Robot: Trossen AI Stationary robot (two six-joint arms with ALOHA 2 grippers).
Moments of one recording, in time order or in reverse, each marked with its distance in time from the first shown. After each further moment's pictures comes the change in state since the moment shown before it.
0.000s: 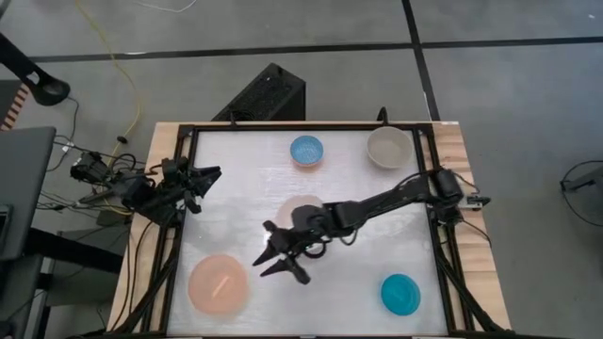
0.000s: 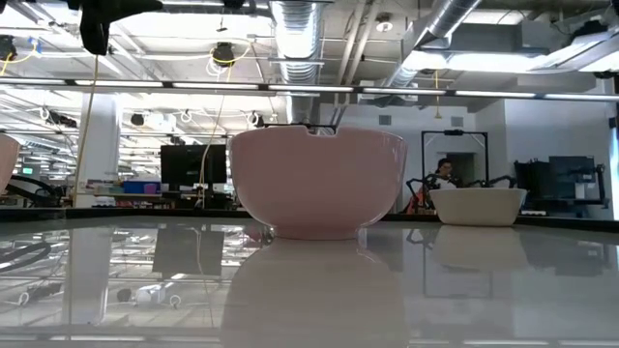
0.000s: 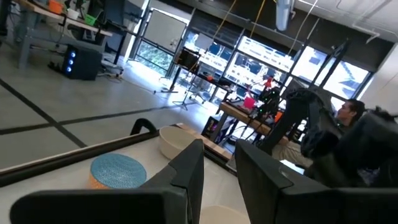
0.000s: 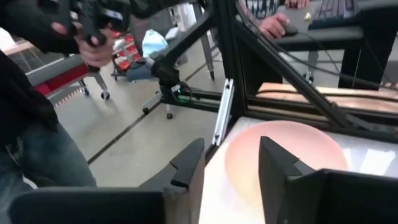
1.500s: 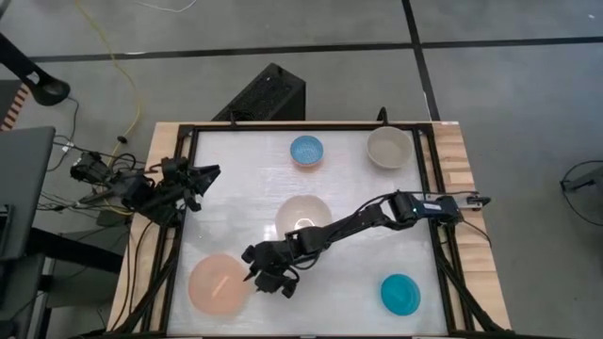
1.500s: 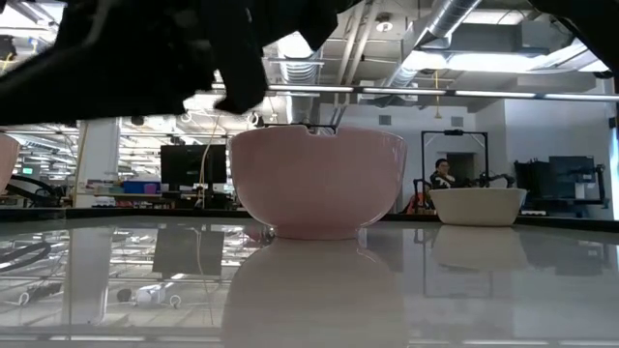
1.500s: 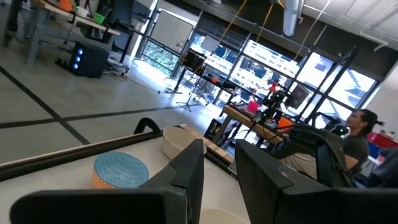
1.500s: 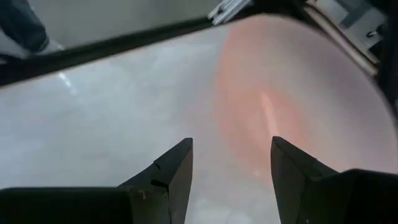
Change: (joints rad) left arm 0.000 0.000 0.000 0.008 -0.031 -0.027; right arm 0.056 0.423 0.414 -0.446 0.128 -0.786
